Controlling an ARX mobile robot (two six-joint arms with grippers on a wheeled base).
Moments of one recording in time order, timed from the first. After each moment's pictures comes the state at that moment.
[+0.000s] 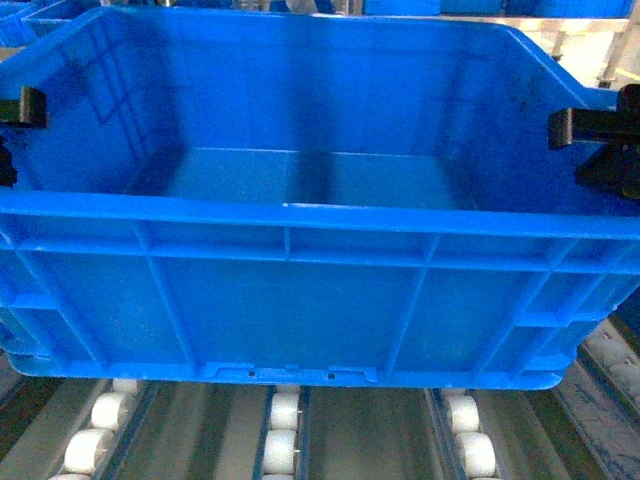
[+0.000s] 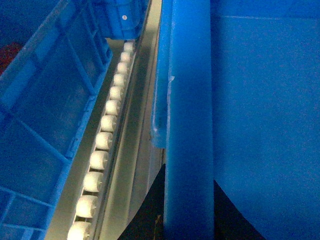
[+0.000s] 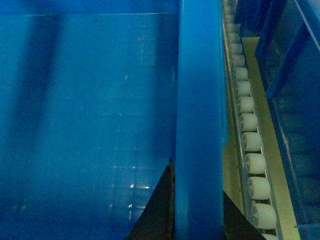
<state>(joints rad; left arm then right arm) -0.14 1.40 0.85 -0.03 -0.19 -0.04 0.26 1.51 0.90 0.01 0.05 0.20</state>
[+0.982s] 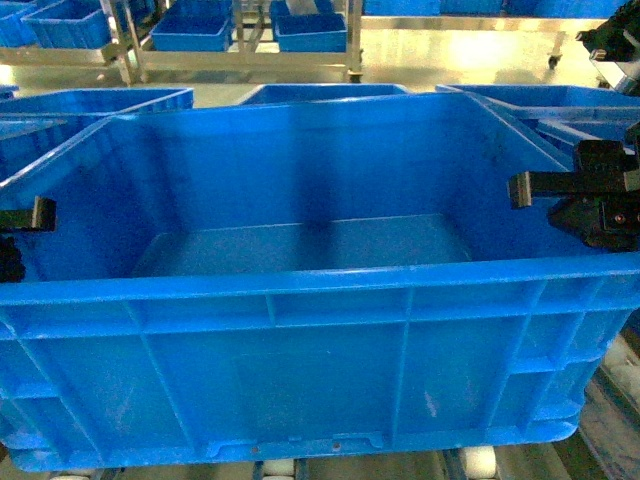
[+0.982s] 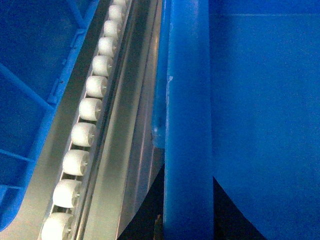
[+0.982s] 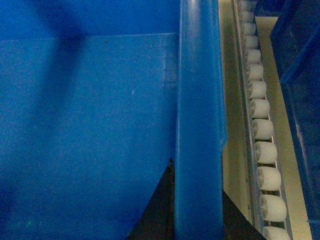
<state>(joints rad) -0.08 1.50 0.79 -0.05 -0.15 -0.08 0.31 1.57 0.89 0.00 0.06 0.18</state>
